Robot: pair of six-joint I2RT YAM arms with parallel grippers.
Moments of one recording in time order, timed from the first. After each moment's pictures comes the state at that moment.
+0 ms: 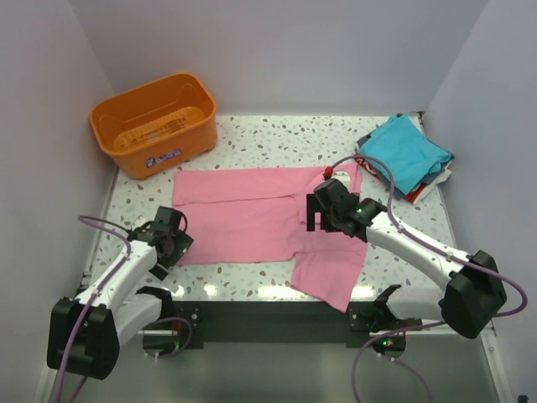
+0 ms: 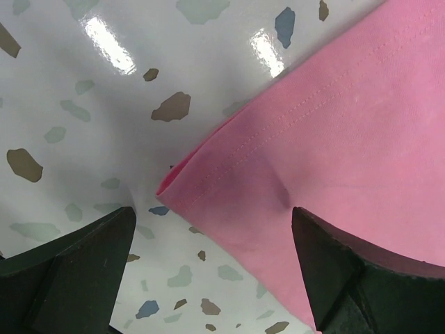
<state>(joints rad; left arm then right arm) -0.18 0.99 0.48 -0.80 -0.33 -1.15 0.68 1.25 0.90 -0.64 0.36 0.57</state>
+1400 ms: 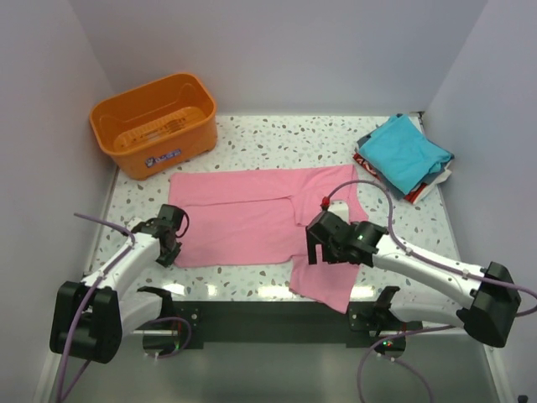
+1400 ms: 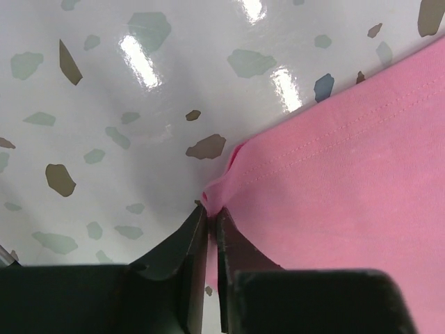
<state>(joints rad) -0.18 1.10 0.50 -0.80 -0.45 -1.28 0.87 1.12 0.79 -0.84 0.38 0.75</state>
